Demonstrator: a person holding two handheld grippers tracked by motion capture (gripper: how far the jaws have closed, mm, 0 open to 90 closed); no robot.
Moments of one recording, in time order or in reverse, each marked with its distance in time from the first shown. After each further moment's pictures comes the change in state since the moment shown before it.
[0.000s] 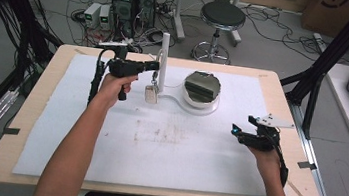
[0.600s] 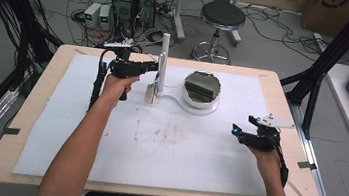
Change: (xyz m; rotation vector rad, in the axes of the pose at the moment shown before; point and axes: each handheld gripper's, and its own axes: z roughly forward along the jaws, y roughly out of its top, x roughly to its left) left arm 0.000 -0.003 0.005 0.032 0.172 0.039; right arm -0.001 0.000 -0.001 -0.005 0.002 -0.002
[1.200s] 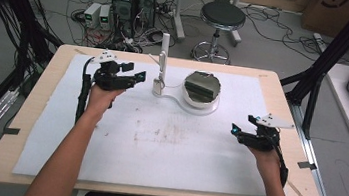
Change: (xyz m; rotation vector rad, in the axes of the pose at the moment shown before) left arm -0.018 -0.027 -0.049 -0.071 0.191 0.228; right arm 0.003 0.003 -0.001 -0.008 -0.004 -0.016
